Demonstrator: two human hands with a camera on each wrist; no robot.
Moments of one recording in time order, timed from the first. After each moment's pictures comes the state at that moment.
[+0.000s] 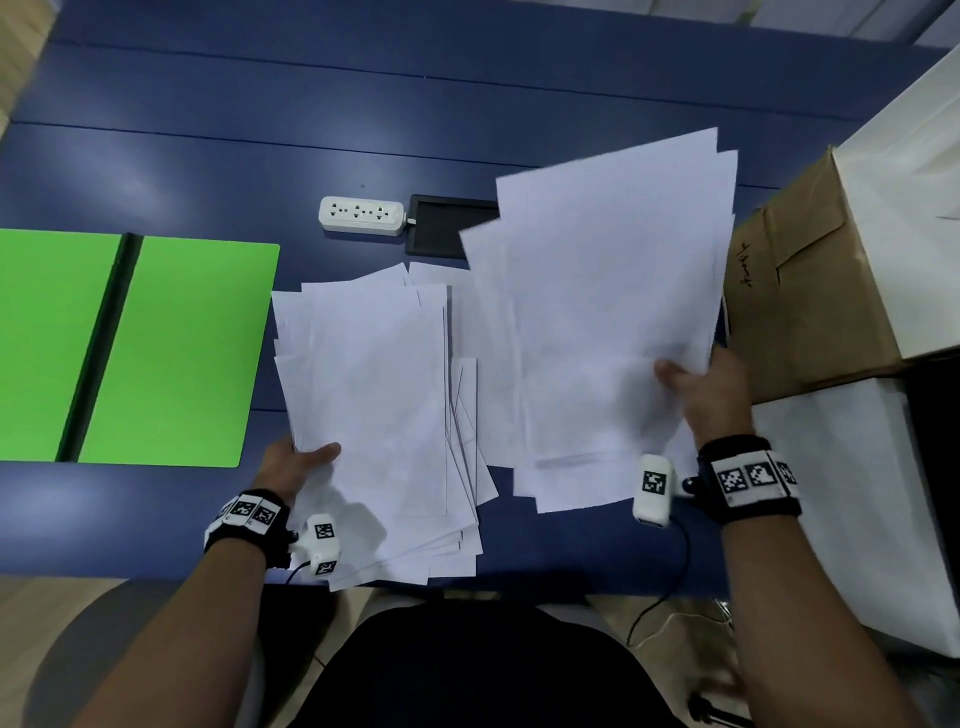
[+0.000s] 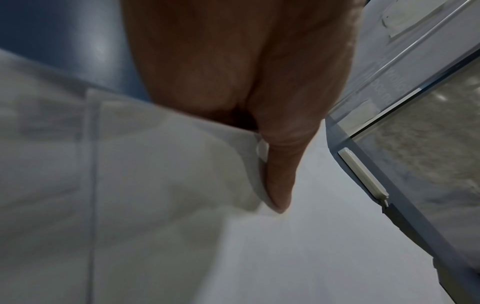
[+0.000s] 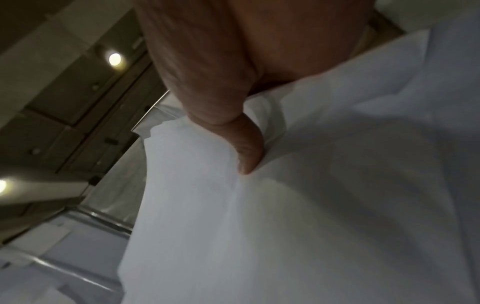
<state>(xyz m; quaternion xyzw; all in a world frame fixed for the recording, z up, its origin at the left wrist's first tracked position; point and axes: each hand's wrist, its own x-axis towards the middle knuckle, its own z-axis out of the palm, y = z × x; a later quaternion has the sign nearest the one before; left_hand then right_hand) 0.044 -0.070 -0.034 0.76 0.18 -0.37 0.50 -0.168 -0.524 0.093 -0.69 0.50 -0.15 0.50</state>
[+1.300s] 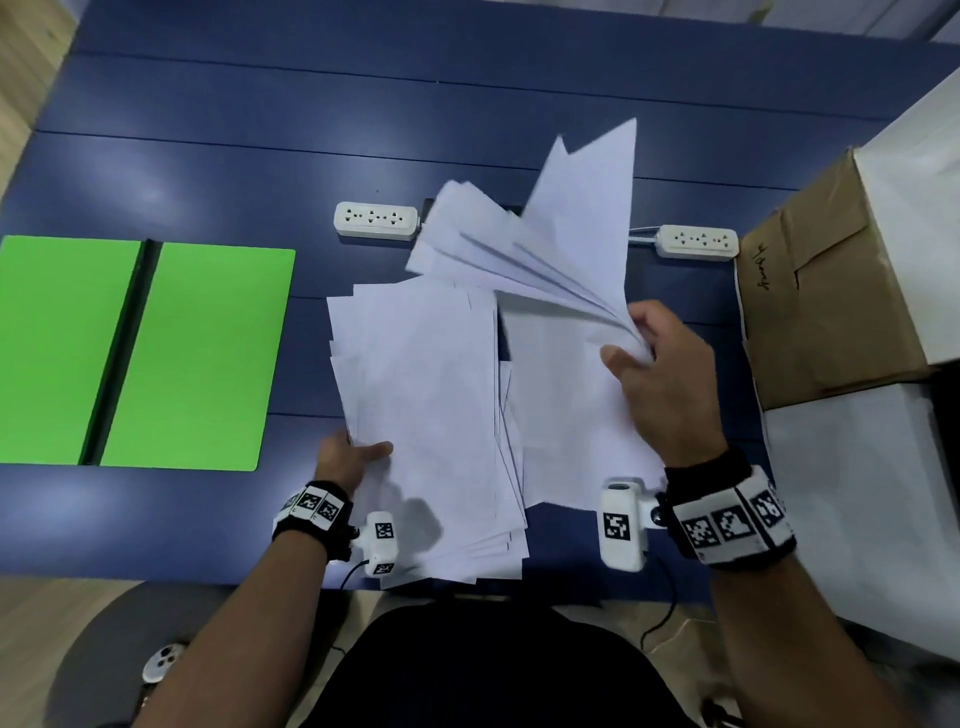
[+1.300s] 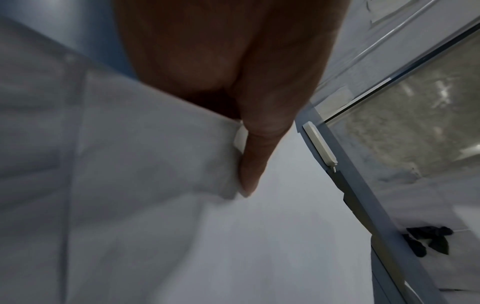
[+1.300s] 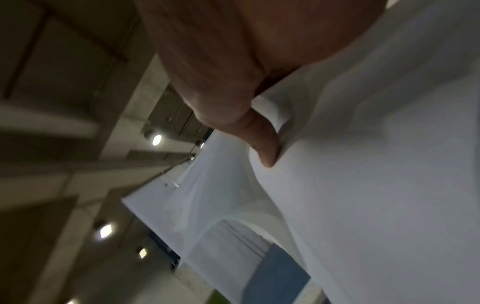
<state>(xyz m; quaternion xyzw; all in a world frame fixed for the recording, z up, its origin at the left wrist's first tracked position) 0.036 -0.115 -0.038 0.79 0.16 -0.37 0.46 -0.114 -0.427 0.191 -0.81 0.35 -0.13 0.45</state>
